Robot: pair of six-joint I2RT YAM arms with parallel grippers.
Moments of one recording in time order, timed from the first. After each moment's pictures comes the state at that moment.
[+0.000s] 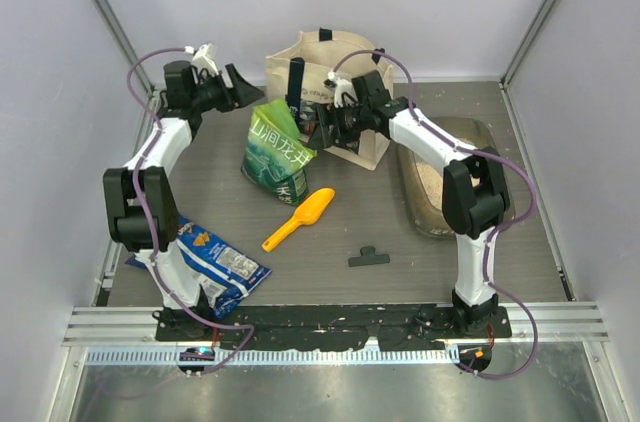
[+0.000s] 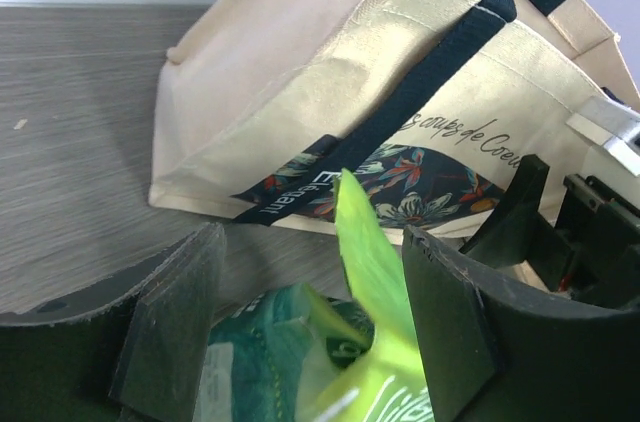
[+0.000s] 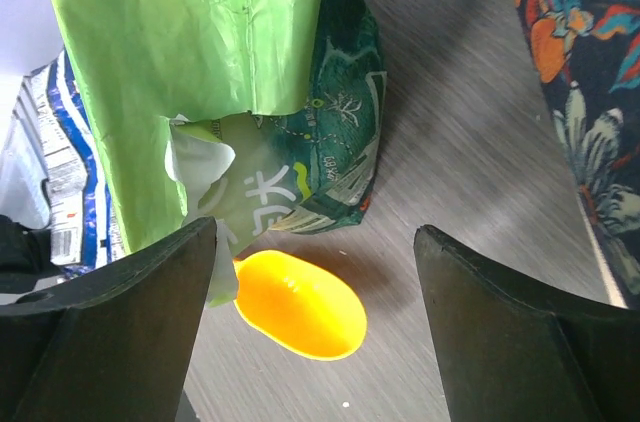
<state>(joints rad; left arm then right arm) 0.02 1.82 1.43 0.05 0.70 -0.41 0.48 2.02 1.72 -0.45 -0.60 0.19</state>
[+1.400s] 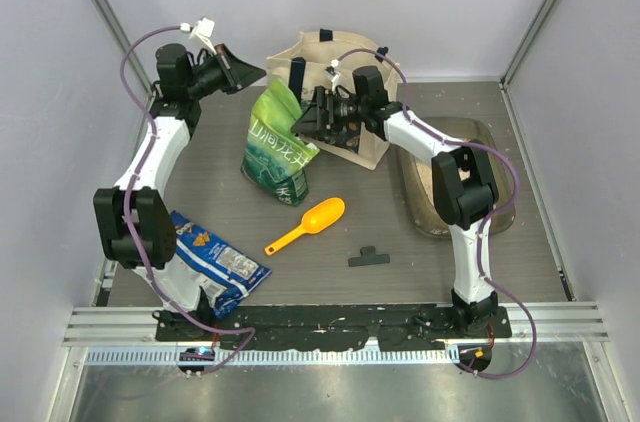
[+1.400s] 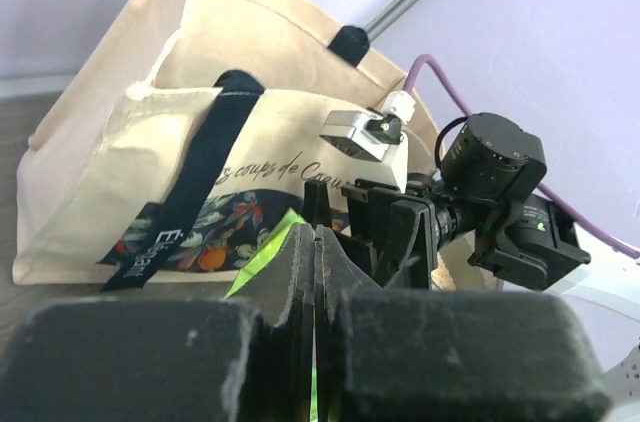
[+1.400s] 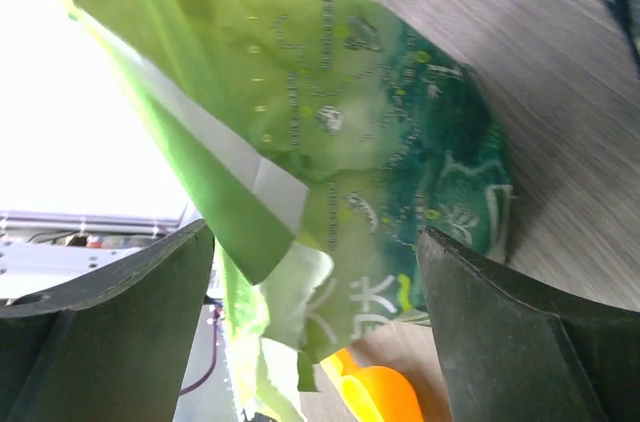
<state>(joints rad) -0.04 1.72 1.50 0.10 0.77 -0.61 0.45 2.13 1.72 -0.05 -0.86 0.60</state>
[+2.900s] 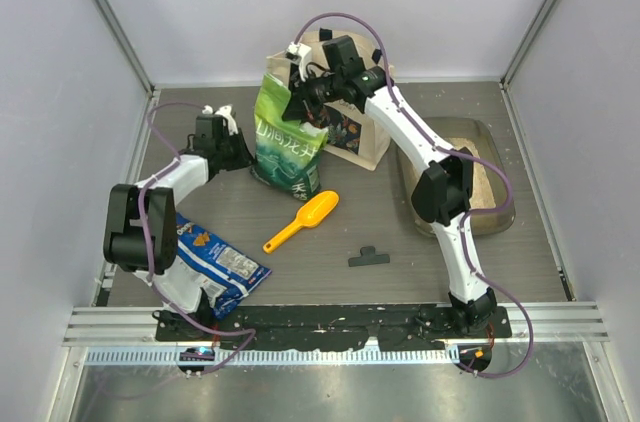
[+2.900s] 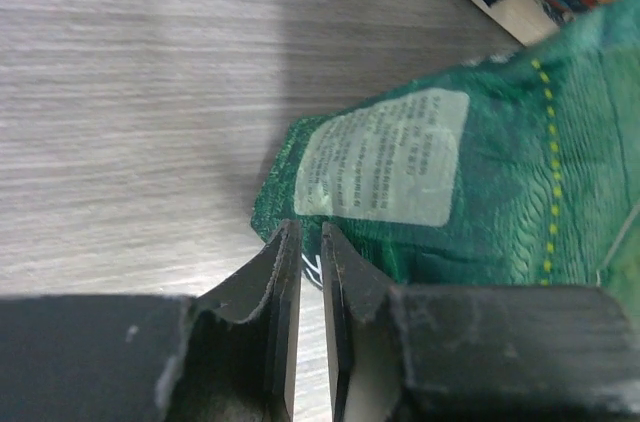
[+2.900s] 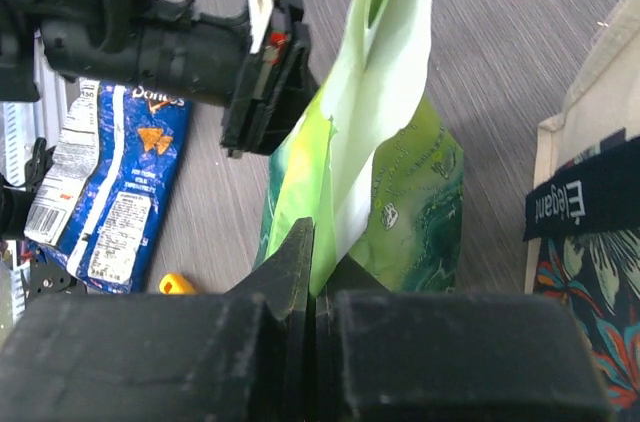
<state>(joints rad) -0.10 1.70 1.04 -0.10 0.24 -0.31 0.57 2.27 2.35 -0.65 -0.74 -0.07</state>
